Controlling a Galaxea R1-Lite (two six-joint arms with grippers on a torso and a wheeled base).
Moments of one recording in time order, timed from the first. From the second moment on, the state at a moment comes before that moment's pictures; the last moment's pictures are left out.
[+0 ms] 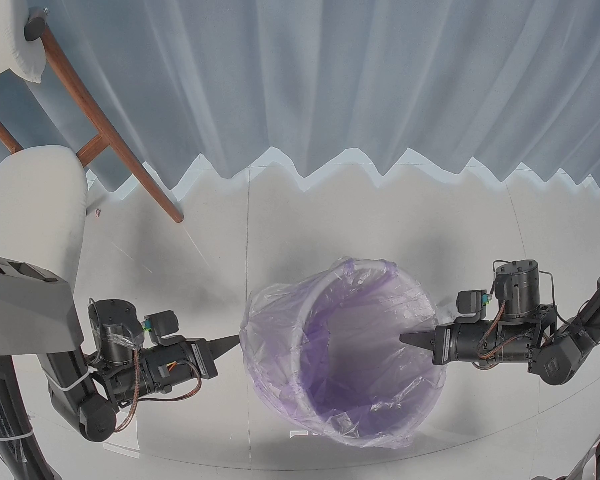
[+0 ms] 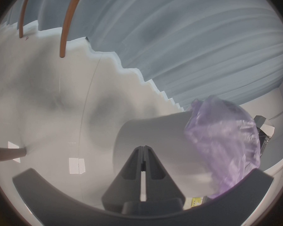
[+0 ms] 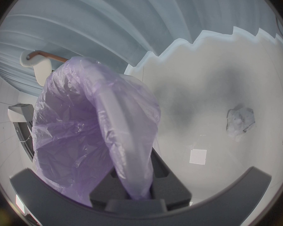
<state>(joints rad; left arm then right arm) -0.36 2.09 -0.28 -1.52 -0.41 -0.54 0.40 1.90 -0.52 -0.81 0.43 0.31</state>
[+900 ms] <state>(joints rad) -0.57 1.88 -0.18 -1.55 -0.32 -0.86 0.46 1.91 -0.53 -0.80 0.27 0.68</state>
